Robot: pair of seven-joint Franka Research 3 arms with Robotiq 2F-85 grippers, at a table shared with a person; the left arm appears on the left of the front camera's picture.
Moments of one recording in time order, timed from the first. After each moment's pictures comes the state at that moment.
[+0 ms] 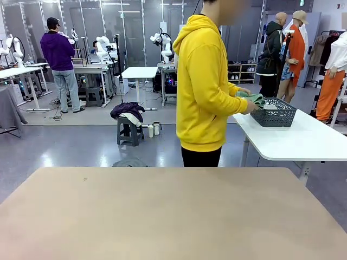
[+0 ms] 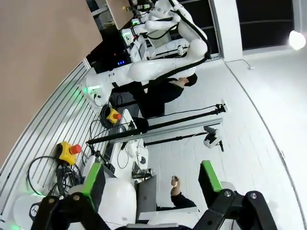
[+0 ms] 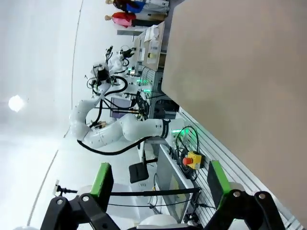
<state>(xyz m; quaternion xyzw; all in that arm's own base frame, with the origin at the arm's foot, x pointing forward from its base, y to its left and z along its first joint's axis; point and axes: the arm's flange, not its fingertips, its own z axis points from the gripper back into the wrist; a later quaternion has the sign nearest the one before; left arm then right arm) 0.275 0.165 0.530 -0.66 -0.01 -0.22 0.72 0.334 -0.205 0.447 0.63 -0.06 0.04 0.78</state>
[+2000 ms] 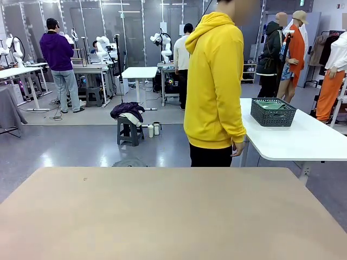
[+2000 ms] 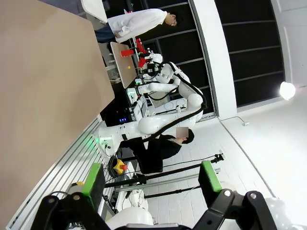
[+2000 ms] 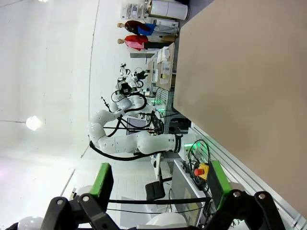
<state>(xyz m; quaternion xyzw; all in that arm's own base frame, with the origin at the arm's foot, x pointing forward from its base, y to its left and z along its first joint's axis) 0.307 0.254 0.485 -0.68 -0.12 -0.09 0.72 0.318 -0.263 0.435 0.66 -0.09 -0.02 0.75</state>
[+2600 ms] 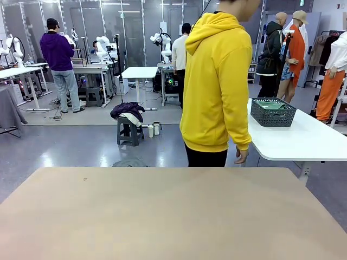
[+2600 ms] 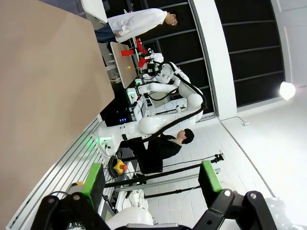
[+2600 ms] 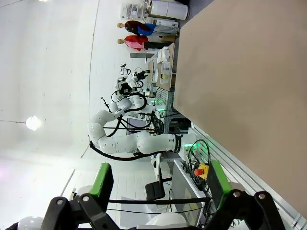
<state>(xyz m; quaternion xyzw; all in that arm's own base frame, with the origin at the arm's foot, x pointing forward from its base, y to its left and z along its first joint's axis) 0.307 0.254 0.485 -0.68 -0.12 -0.09 0.72 0.318 -0.263 0.434 0.66 -0.09 -0.02 0.75</state>
